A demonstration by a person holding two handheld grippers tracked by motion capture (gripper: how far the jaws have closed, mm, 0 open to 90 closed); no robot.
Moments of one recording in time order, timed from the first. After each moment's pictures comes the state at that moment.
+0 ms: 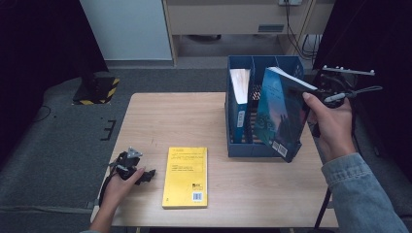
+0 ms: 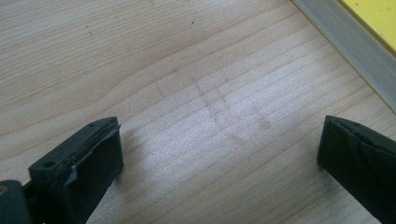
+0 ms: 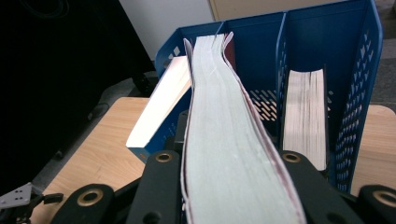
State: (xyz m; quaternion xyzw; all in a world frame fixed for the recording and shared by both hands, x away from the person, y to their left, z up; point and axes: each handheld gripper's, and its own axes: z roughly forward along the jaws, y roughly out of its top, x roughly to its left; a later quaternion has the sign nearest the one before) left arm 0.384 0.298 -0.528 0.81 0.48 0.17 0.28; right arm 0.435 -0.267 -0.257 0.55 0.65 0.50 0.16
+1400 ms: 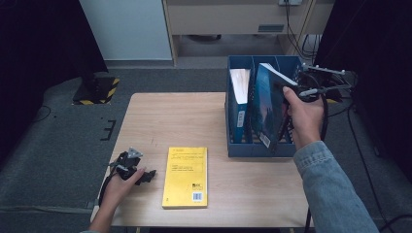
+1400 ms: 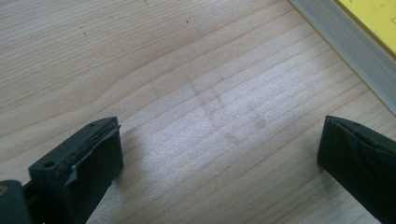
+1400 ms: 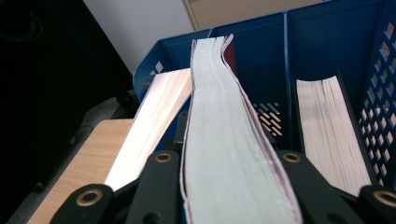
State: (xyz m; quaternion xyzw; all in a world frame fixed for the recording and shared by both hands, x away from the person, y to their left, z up) left arm 0.384 0.297 -0.527 0.82 0.48 0.16 0.27; right arm 0.473 -0.231 -0.281 0.58 0.61 0.50 0.19
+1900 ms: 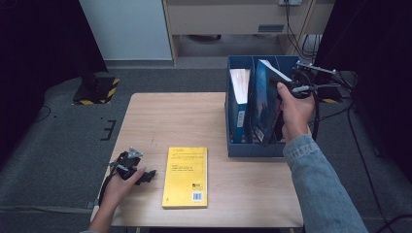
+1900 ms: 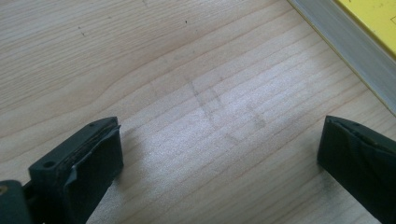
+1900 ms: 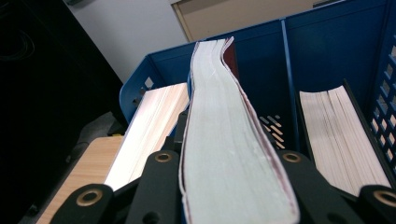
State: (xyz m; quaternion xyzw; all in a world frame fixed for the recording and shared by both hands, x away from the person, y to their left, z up) left arm 0.385 0.297 -0.527 0.82 0.48 0.16 0.27; right arm 0.496 -0.221 -0.293 0.60 0.58 0.51 0.20
